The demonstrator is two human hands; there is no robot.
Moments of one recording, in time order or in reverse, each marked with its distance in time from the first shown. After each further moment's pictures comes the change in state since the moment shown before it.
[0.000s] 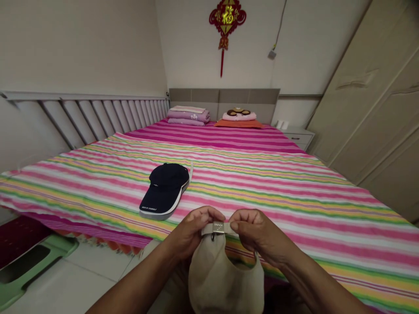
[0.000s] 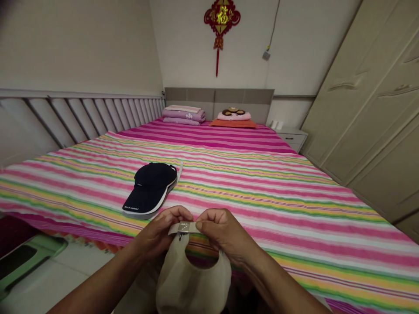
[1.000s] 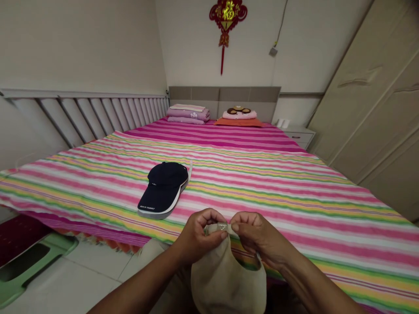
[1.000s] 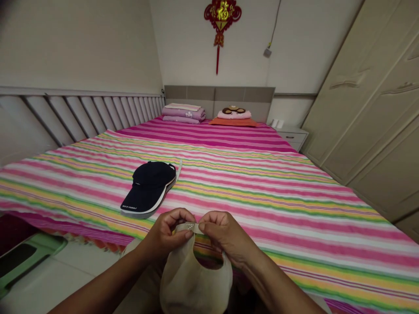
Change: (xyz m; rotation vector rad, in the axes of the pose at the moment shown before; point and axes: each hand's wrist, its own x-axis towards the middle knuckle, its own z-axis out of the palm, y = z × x) left_hand 0.003 -0.002 0.014 0.733 0.155 0.162; right_hand 0.000 0.010 -0.008 0.048 0.020 0.040
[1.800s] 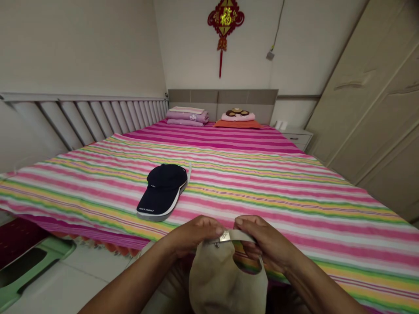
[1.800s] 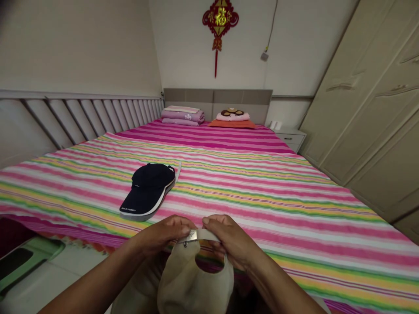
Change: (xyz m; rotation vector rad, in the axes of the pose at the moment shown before) left_hand 0.010 -0.010 -0.012 -0.463 -0.339 -0.383; right_hand -0.006 0.001 -0.004 0.108 -0.162 0.019
